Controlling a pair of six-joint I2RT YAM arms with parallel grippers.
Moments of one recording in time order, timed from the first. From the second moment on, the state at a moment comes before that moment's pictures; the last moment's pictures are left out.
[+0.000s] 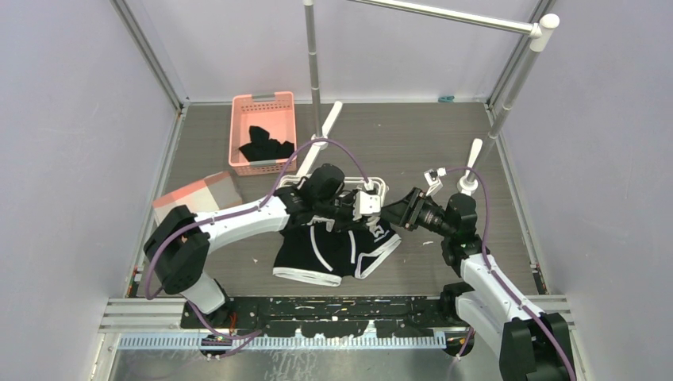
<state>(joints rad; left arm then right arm) -0.91 1.60 1.08 -0.11 0.54 0.51 0.17 0.85 0.27 0.42 -0.81 0.92</state>
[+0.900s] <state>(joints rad) -0.91 1.51 1.04 -0.16 0.54 0.55 0.17 0.61 0.41 0.16 -0.69 0.52</state>
